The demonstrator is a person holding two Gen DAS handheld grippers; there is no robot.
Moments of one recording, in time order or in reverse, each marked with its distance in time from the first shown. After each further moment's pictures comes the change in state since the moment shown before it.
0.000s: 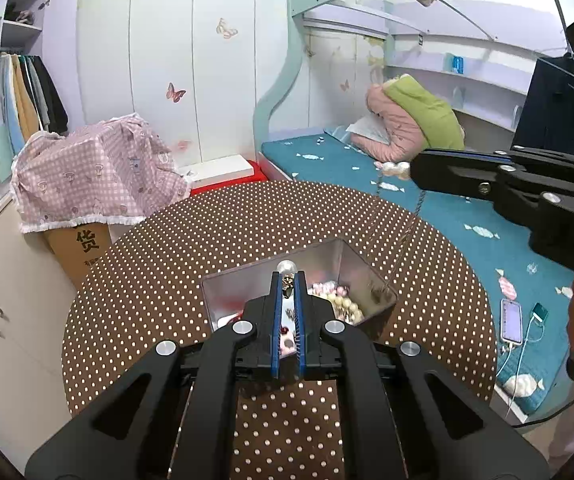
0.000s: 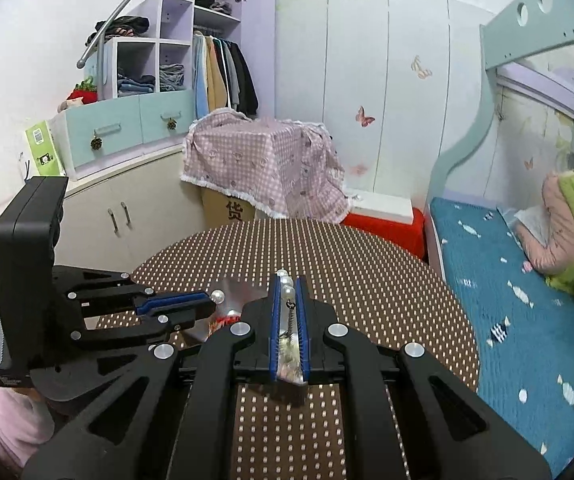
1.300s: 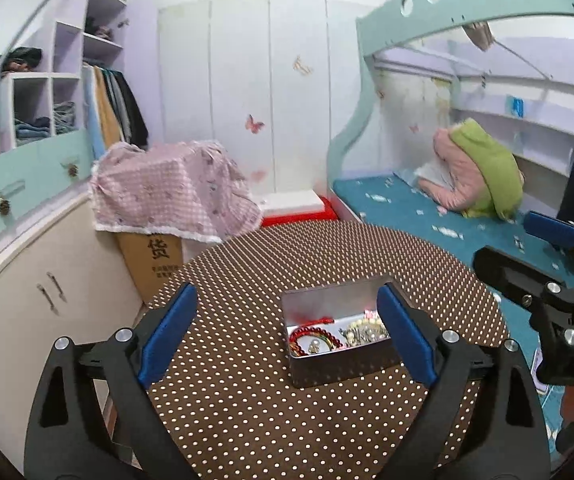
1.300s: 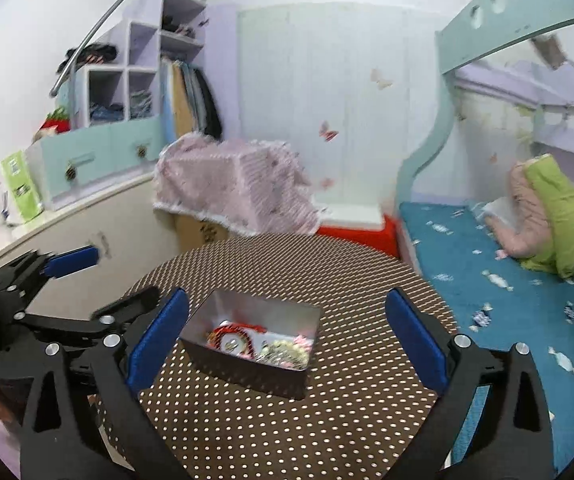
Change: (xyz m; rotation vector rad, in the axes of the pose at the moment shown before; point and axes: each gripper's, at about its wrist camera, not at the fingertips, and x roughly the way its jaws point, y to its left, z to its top) left arm -0.081 -0.005 -0.001 -0.113 -0.142 0.281; right arm -0.048 0.019 -0.013 0.110 -0.105 -0.172
